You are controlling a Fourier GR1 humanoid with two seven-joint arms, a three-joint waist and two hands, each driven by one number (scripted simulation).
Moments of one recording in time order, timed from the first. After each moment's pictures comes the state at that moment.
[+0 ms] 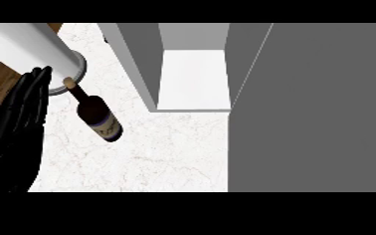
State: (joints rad) left arm 0.02 0.12 0.00 -2.10 0.00 0.00 -0.01; right arm -0.01 -0.07 0.01 -2.10 0.04 -0.01 0.01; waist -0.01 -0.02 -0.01
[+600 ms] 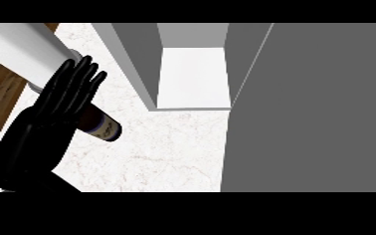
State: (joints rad) left arm -0.10 0.14 -0.04 -2.03 0.37 -0.20 0.16; right arm 0.11 -0.09 0.13 -2.24 -0.08 0.11 0.11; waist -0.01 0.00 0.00
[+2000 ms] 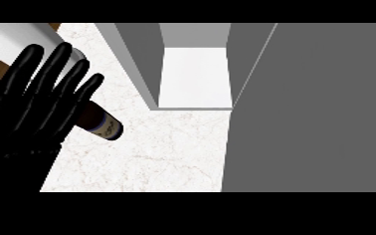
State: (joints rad) left arm -0.28 0.08 -0.14 -2.36 0.33 0.14 0.67; right arm -0.02 -0.10 0.09 -2.42 -0.17 0.08 0.47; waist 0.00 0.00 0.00
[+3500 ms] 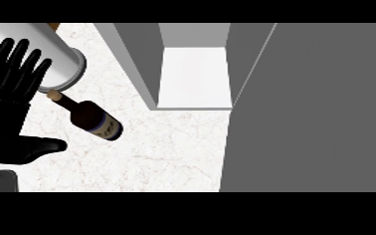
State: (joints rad) left arm -0.16 0.20 0.24 -1.94 0.39 -0.08 0.36; right arm -0.08 -0.08 0.11 -2.46 -0.13 0.06 0.56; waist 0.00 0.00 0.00
